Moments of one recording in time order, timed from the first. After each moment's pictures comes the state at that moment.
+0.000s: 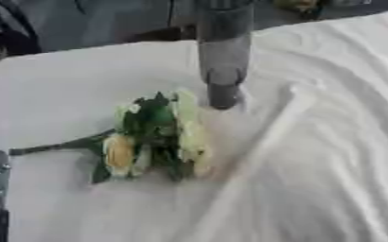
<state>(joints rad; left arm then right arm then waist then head) -0.41 0.15 0.05 -1.99 -0.20 -0.38 0.16 -0.61 -0.25 -0.12 -1.98 0.12 -0.47 0.33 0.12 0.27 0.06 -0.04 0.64</state>
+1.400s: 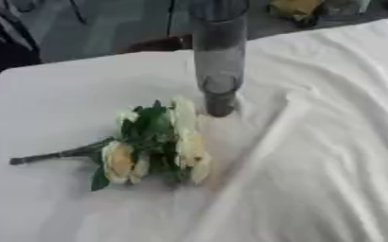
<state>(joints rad) -0.51 0.38 0.01 -1.93 -0.38 -0.20 0.07 -0.59 -0.25 -0.12 -1.98 0.12 -0.46 0.32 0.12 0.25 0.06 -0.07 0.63</state>
